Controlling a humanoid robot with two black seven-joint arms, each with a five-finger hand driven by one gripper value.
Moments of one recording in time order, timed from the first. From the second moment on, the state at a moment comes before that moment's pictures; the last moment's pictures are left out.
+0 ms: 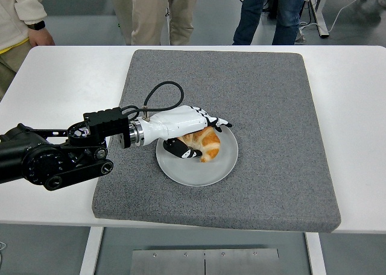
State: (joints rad) left arm -1.11 0.39 0.09 -1.22 1.42 0.26 -0.28; right arm -0.14 0.00 0.01 0.13 -0.10 0.02 0.41
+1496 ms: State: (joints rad) left arm -1.12 0.46 -0.37 -1.20 0.40 0.24 -0.19; right arm -0.14 0.00 0.01 0.13 -0.10 0.02 0.41
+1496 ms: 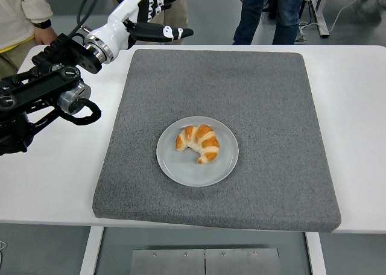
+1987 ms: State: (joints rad) left arm -1.05 0.40 -0.59 -0.89 0.08 -0.04 -0.12; right arm -0.14 0.00 0.01 0.13 -0.10 0.02 0.41
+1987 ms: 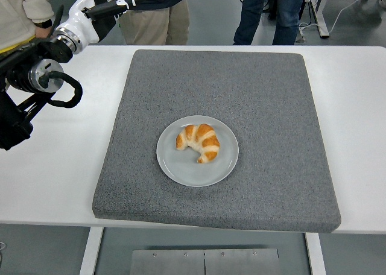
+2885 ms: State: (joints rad) left arm -1.01 0.17 -0.73 -0.36 0.06 -0.32 -0.13; right arm -0.15 0.00 0.02 0.14 -0.10 0.03 0.41
